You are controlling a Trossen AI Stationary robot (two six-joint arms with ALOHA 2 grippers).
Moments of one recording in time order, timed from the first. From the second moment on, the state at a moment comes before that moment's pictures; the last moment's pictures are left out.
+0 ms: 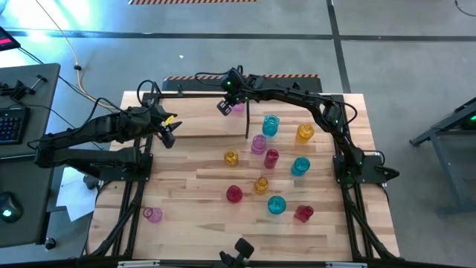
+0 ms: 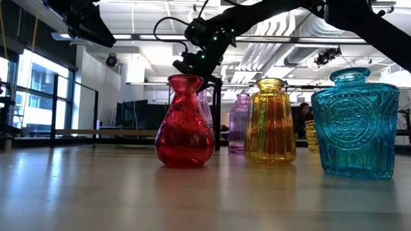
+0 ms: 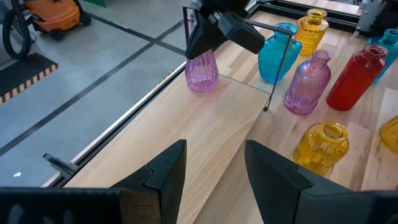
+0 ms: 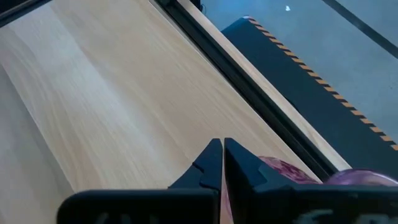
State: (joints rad) left arm 0.21 0.63 0.80 -0.72 -0.39 -0.15; right arm -0.43 2.25 2.11 -0.72 0.10 0.18
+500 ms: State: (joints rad) left arm 0.21 0.63 0.80 -0.72 -0.39 -0.15; right arm -0.37 2.25 2.11 -0.74 0.09 0.10
